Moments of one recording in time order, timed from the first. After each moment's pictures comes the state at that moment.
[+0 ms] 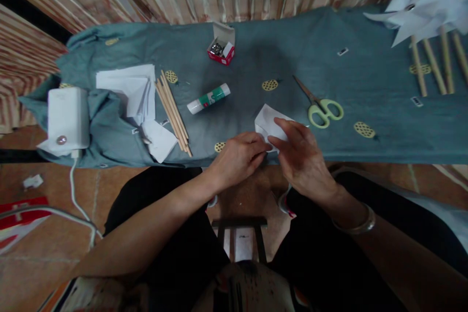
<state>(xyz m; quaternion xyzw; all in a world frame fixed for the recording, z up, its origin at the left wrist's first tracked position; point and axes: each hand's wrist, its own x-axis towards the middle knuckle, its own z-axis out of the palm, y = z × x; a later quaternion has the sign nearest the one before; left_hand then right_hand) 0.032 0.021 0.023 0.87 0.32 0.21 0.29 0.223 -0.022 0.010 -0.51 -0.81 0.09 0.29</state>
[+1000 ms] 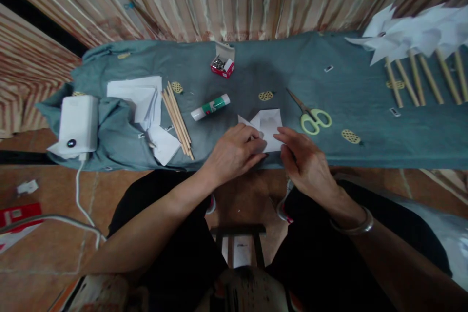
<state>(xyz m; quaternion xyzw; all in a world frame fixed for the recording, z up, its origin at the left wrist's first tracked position) 0.025 0.038 0.034 0.93 0.30 0.19 0.11 0.228 -0.022 0.019 -0.56 -0.75 0.12 0.33</state>
